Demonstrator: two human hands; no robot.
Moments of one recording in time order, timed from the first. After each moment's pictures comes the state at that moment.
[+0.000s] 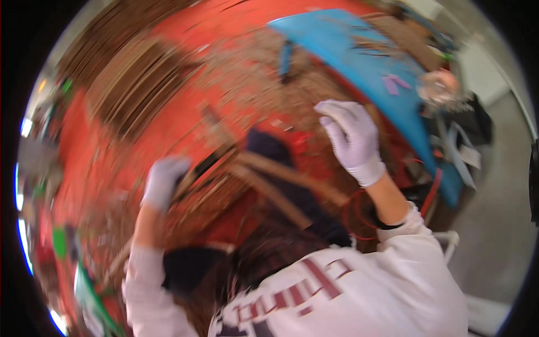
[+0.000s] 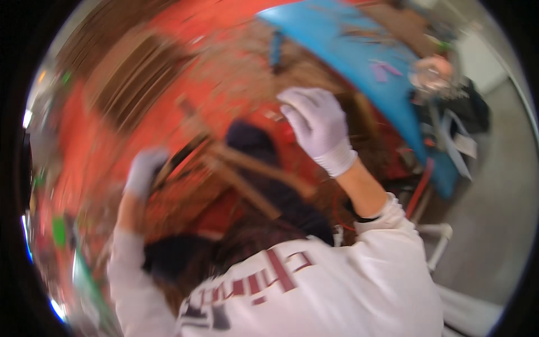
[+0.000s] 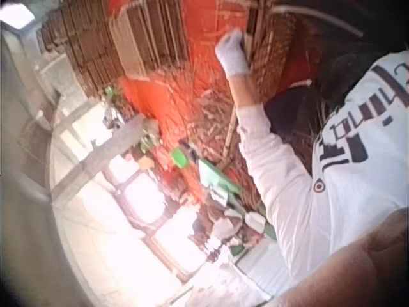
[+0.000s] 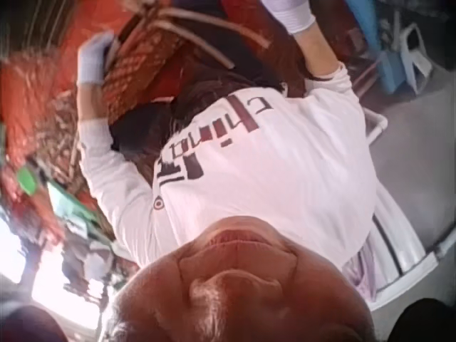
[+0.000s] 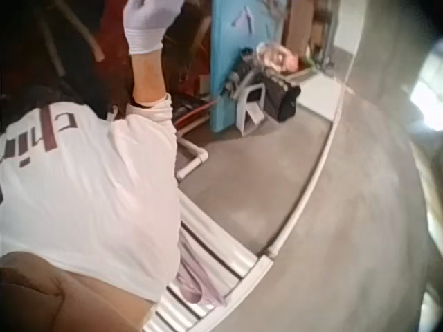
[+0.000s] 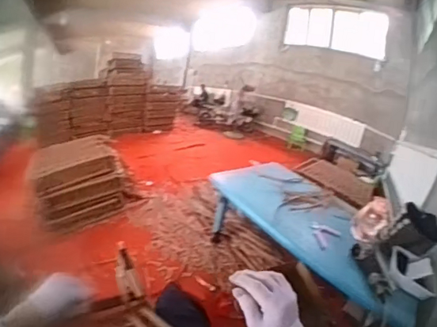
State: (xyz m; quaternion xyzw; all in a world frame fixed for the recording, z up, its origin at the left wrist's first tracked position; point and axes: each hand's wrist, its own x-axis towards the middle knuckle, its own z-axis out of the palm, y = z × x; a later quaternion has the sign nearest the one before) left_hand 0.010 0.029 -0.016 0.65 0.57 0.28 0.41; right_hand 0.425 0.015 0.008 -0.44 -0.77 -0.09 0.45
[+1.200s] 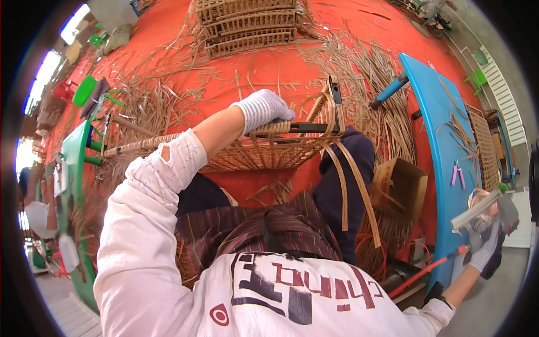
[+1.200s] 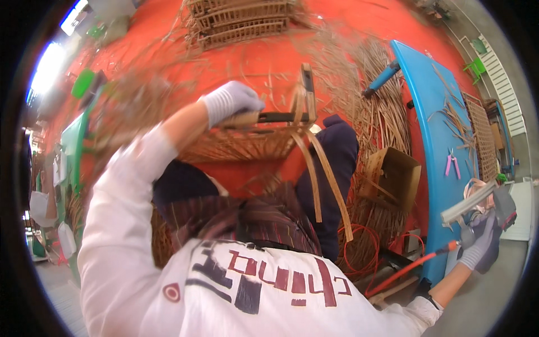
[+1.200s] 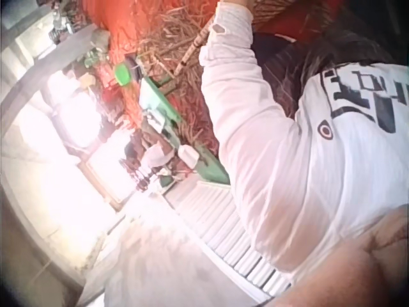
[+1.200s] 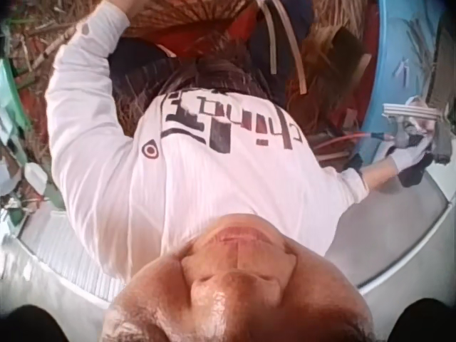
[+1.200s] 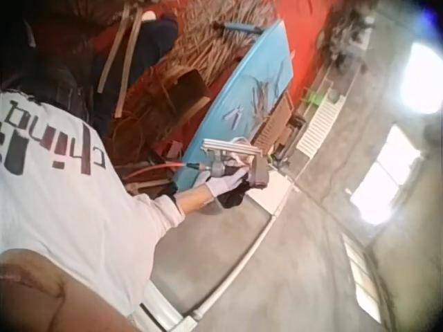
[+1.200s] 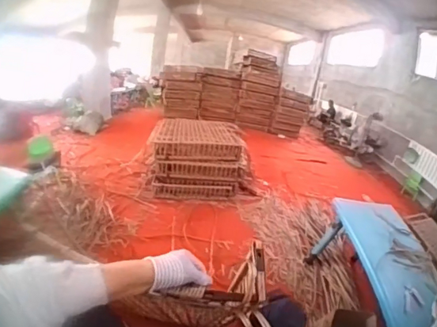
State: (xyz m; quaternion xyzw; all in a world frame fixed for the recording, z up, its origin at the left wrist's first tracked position) left_hand 0.041 0.037 0.012 0.57 0.68 0.16 0.43; right_hand 0.775 0.021 0.070 -0.66 -0.46 0.18 0.57
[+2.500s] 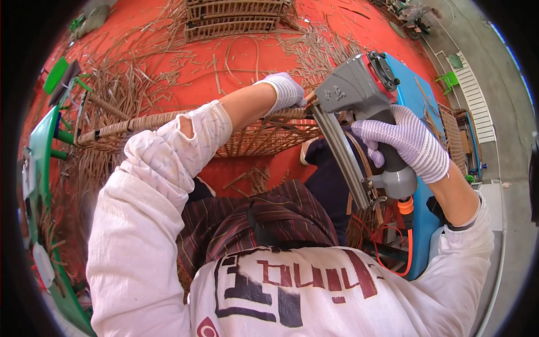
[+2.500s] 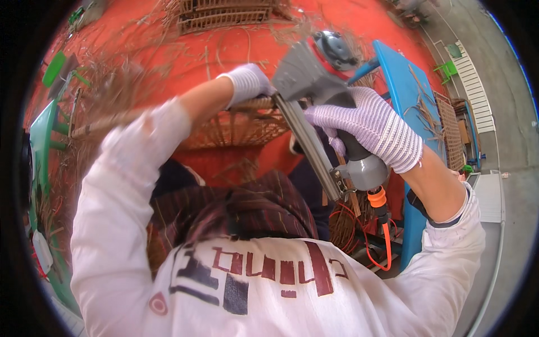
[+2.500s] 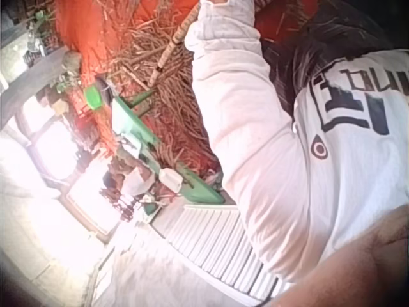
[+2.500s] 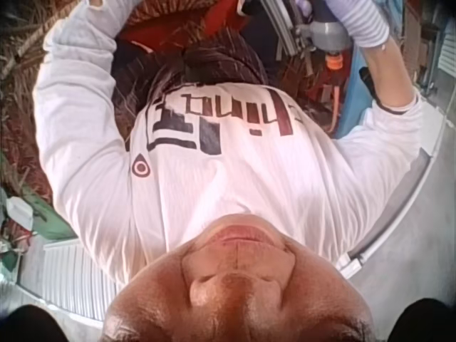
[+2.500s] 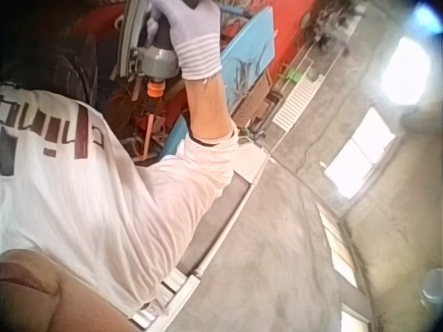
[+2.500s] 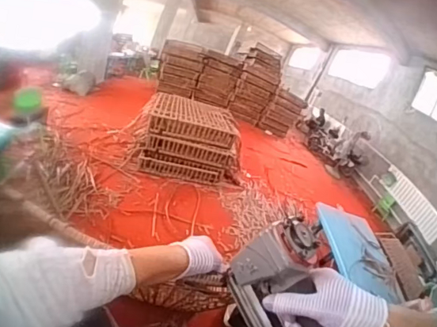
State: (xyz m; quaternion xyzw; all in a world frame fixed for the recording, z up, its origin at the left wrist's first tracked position) left_hand 0.044 0.062 0.000 0.72 0.63 -0.11 0.27; right_hand 0.260 0.003 0.150 -0.50 -0.68 0.54 0.02
